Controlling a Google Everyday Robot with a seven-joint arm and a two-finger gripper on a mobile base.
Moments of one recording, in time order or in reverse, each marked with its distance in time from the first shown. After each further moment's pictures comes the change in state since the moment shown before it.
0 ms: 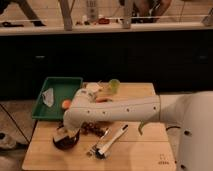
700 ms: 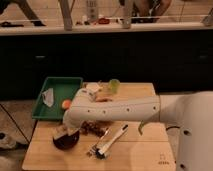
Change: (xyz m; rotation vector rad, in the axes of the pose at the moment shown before) arm 0.002 0.000 0.002 -0.008 -0.008 -0.005
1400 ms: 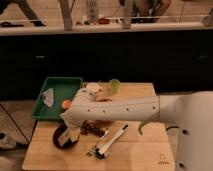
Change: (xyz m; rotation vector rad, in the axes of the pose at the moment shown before) arm 0.000 0.000 0.001 -0.011 -0.010 -0.013
